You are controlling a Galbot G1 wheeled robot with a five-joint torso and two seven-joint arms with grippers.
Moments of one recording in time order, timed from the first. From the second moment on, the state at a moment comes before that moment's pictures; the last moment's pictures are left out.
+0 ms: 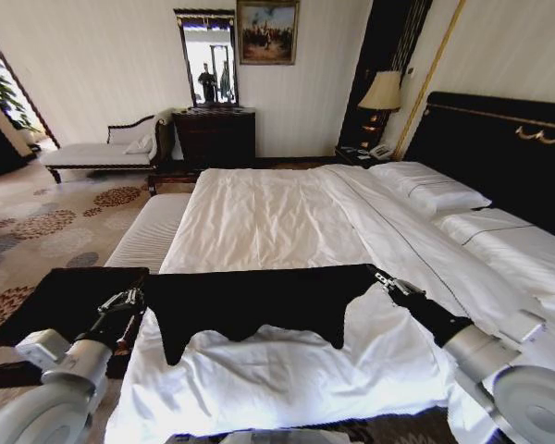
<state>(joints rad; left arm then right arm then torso) 1.79 -0.89 -0.97 -2.50 -1.11 0.21 -0.34 -1.80 0.99 1.15 2.50 1.36 -0.45 0.03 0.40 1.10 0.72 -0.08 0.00</state>
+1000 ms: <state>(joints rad) 1.58 -0.64 -0.90 -2.50 -1.24 0.26 -0.39 -1.72 0.93 1.12 2.50 1.43 -0.49 0.08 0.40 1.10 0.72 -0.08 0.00</state>
